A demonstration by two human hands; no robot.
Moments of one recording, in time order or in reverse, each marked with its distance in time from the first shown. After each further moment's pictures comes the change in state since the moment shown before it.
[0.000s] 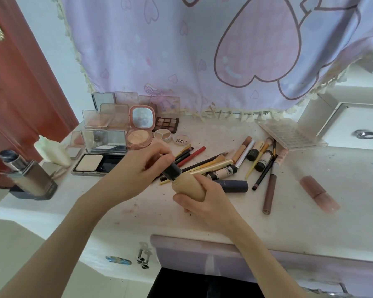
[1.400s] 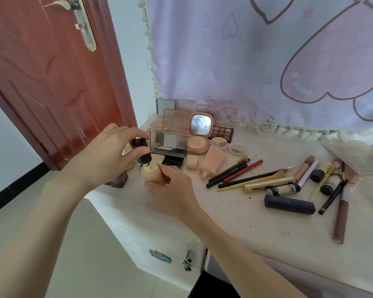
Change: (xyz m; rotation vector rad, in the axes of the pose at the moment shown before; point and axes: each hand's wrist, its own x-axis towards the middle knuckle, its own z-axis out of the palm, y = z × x) left_hand -0.064 -0.052 -0.123 0.542 0.210 -0.209; right_hand 0.072 -0.049 0.152 -0.085 -0.058 -0.146
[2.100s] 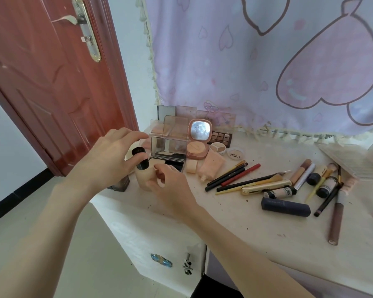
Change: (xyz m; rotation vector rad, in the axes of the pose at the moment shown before) left_hand 0.000 0.006 -0.004 0.078 -0.022 -0.042; right_hand 0.008 -0.005 0.000 -0.120 -0.009 -0.081
